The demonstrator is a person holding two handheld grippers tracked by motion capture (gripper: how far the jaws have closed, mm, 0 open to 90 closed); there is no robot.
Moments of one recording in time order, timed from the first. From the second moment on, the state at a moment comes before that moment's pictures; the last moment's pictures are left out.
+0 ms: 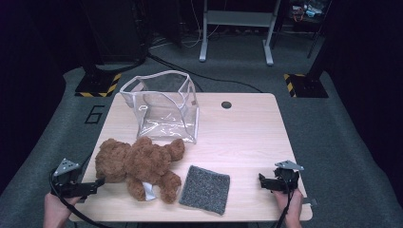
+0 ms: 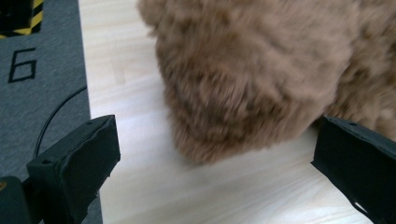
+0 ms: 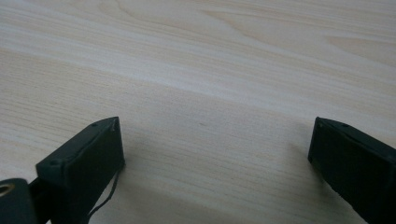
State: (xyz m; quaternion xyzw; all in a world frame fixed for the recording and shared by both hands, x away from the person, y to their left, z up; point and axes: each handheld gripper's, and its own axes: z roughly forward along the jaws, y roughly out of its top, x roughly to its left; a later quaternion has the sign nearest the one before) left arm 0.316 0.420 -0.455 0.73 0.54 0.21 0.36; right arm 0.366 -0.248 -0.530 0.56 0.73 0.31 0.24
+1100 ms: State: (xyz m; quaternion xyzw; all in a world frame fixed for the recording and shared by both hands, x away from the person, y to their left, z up) left arm 0.423 0.358 -0.385 0.77 0.47 0.20 0.39; right arm 0.367 -0.247 -0.530 0.56 0.73 0.31 0.23
